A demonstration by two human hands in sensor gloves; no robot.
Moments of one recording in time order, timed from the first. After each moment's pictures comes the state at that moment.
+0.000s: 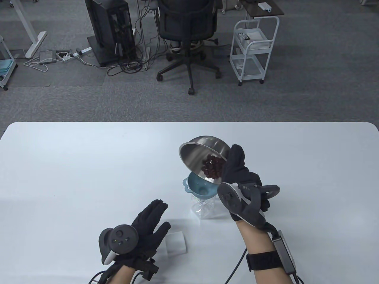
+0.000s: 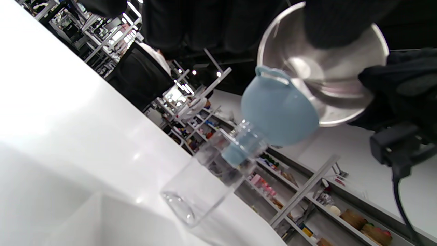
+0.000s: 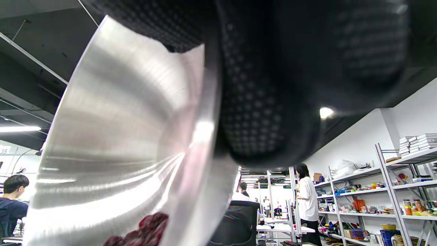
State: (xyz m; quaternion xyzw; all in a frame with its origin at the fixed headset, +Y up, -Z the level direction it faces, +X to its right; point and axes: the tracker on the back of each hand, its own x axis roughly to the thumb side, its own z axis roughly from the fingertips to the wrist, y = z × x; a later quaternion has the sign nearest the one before) left_hand -0.188 -0.717 -0.266 0.08 -0.19 0.37 0.90; right_hand 0.097 -0.547 -0.311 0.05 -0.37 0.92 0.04
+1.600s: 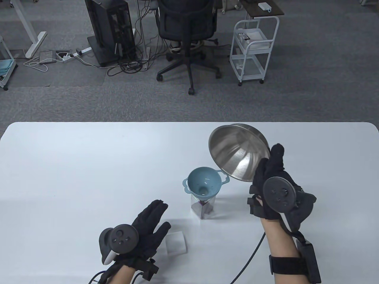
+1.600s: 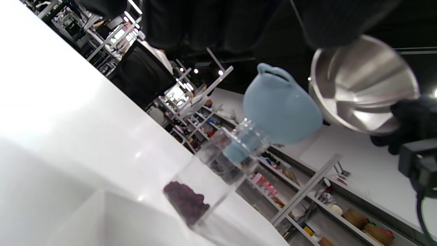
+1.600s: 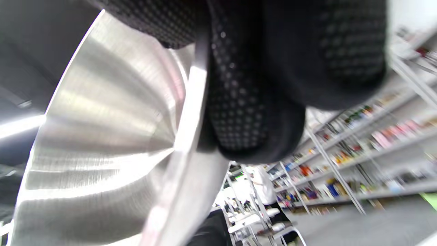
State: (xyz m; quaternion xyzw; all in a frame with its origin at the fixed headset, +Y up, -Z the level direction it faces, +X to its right) left_hand -0.188 -0.719 -0.267 0.07 -0.19 0.37 0.91; right_hand 0.198 -0.543 -0.302 -0.12 -0.36 0.89 0.24
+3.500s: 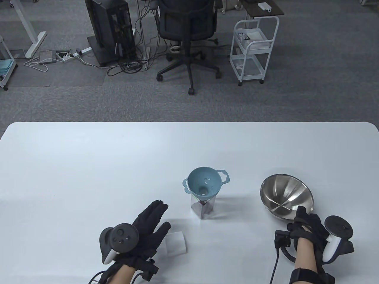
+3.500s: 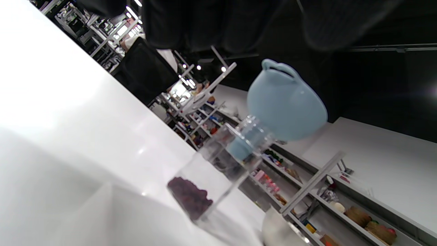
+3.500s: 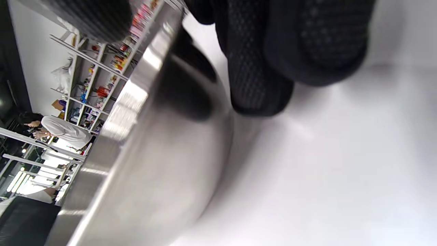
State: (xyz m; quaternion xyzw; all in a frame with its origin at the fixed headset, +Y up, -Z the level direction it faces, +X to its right) left_hand -0.187 -0.720 -0.269 0.06 -0.18 0.37 0.91; right_hand 0.343 -0.755 -0.278 -0.47 -0.07 0.75 0.45
